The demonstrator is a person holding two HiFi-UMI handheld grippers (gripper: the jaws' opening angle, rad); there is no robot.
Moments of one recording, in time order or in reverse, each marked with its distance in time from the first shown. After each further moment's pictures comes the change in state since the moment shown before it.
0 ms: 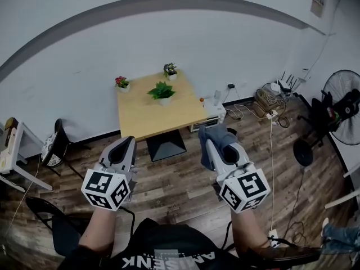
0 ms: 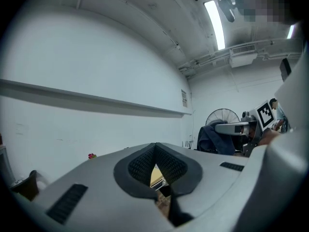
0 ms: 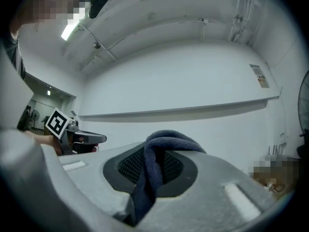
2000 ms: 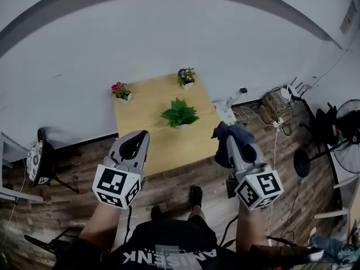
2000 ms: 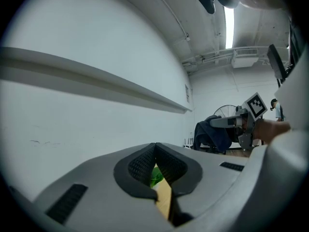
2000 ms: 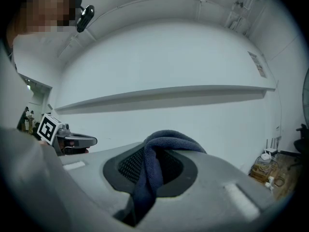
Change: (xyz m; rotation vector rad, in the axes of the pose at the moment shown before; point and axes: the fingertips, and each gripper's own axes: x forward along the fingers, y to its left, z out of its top) left arm 0.270 0.254 -0.026 0.001 0.036 -0.113; right arm 0.341 -0.127 -0.045 0.060 0.093 -0.150
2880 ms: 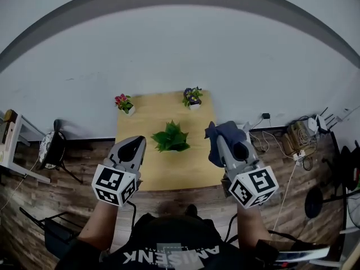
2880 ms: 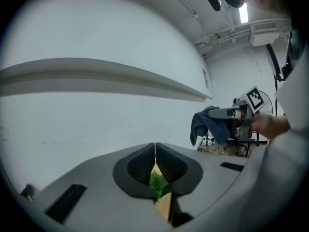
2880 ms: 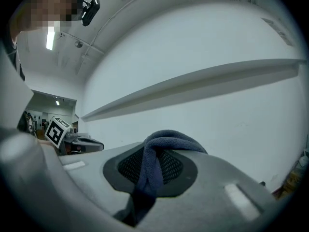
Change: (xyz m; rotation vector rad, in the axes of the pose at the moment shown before) left arm 0.138 -0.016 -0.001 0.009 0.105 0.252; right arm 0.109 -0.139 0.012 0.010 -0.002 0.354
